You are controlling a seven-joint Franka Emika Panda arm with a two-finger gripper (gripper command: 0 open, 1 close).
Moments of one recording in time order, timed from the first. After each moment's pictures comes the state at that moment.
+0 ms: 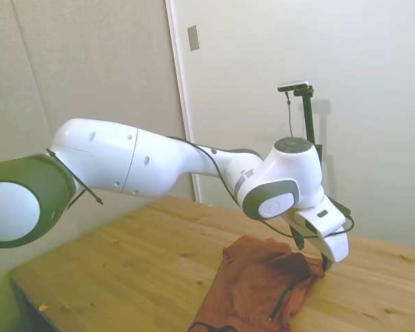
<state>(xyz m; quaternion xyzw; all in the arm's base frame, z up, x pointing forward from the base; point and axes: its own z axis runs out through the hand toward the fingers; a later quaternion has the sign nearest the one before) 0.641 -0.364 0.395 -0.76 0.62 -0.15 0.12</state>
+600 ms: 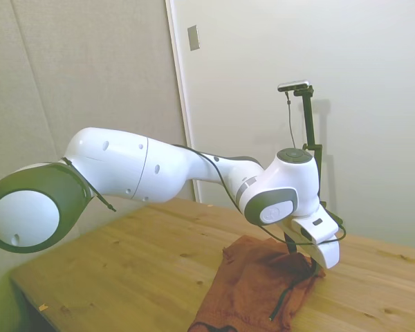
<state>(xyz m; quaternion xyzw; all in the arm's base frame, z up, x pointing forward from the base) 0.649 -0.352 0.371 -0.77 0.61 -0.11 0.12</state>
